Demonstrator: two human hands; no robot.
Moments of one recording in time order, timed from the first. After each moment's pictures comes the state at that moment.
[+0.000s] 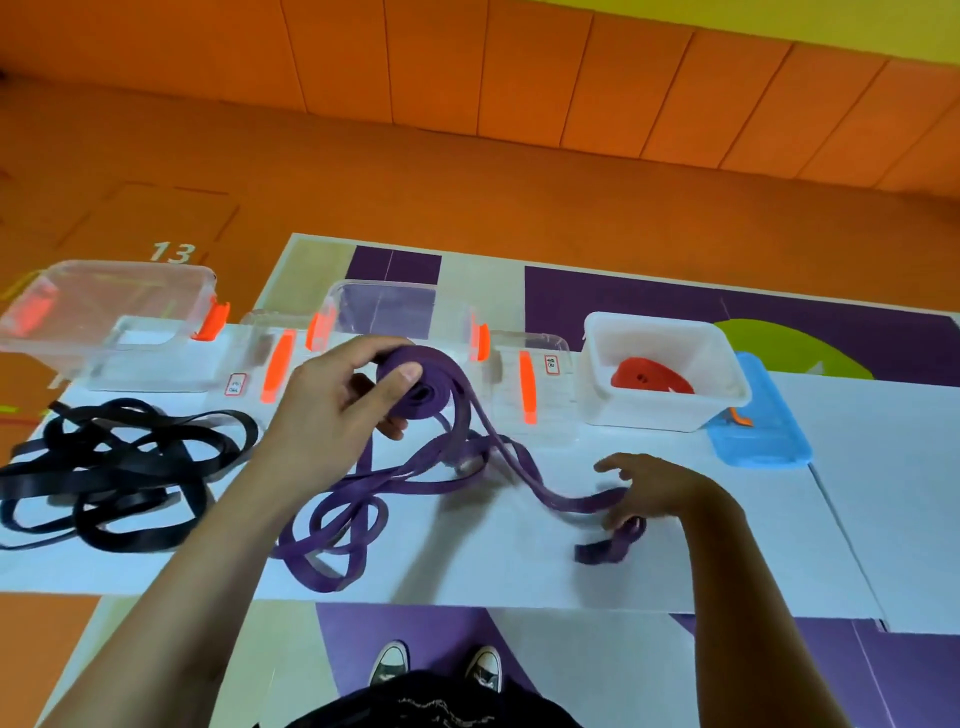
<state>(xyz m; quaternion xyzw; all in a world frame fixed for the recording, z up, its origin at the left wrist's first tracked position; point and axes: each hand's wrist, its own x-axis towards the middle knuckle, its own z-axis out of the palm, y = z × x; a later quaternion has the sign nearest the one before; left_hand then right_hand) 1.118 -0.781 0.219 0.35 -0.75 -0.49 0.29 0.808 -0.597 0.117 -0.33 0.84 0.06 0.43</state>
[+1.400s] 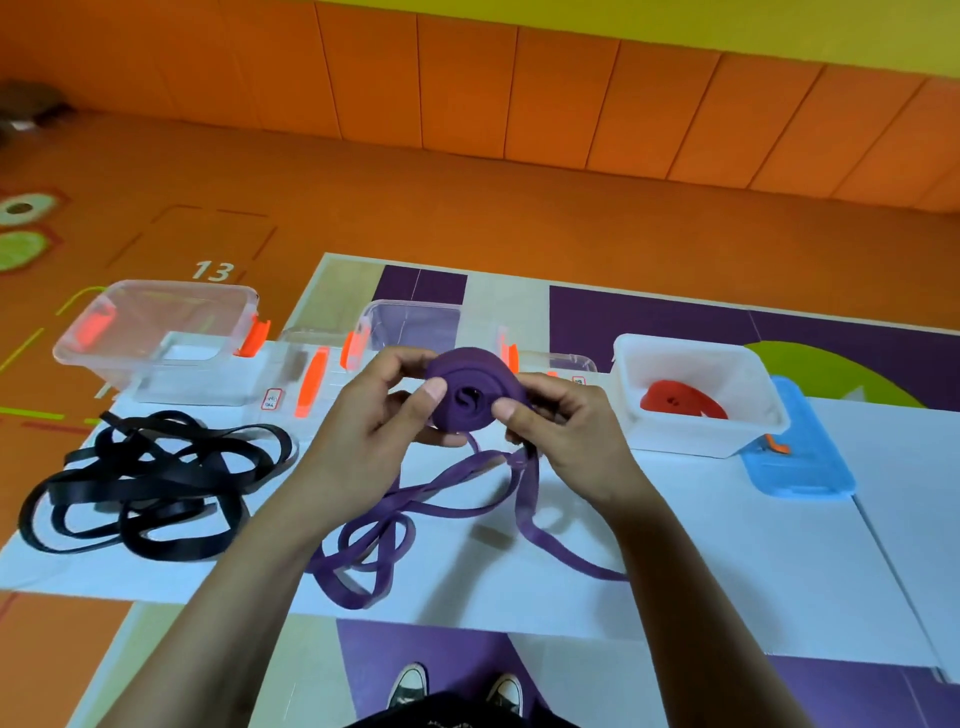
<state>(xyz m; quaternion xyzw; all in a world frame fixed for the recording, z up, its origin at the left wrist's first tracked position) 1.126 -0.773 0.234 0.30 -0.71 -0.58 0.29 0.937 -0.677 0.208 -0.46 0.57 -0.57 0.37</state>
